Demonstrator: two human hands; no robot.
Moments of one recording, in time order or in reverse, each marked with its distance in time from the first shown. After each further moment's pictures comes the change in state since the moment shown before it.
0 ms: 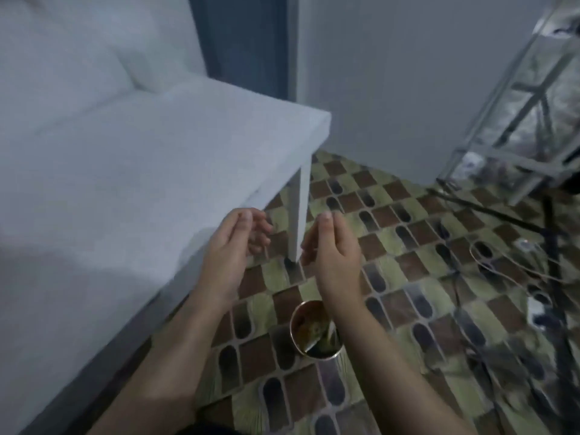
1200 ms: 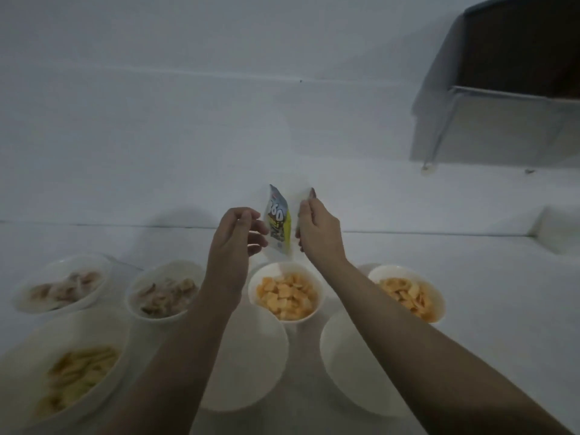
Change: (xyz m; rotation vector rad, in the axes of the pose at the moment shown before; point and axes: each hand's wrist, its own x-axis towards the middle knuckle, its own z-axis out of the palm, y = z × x) left_hand -0.181 0.097 -0.566 -0.072 1.061 0.295; right_hand -0.248 -0.154 0.606 -0.119 -0.984 -0.493
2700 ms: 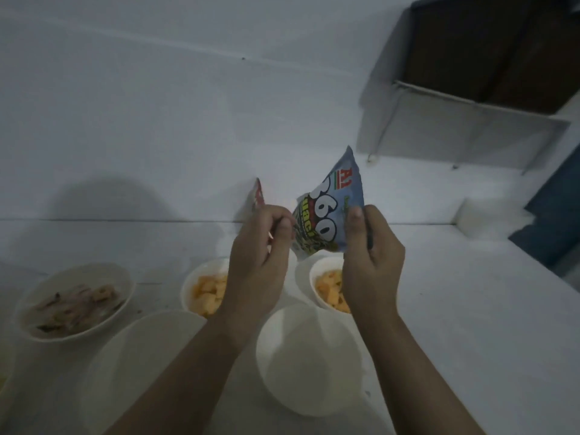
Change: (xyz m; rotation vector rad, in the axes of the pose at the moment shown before) left_hand -0.026 -0.006 0.098 0.271 -0.184 0.384; right_hand -0.065 -0.017 -0.126 0.056 0.392 -0.161
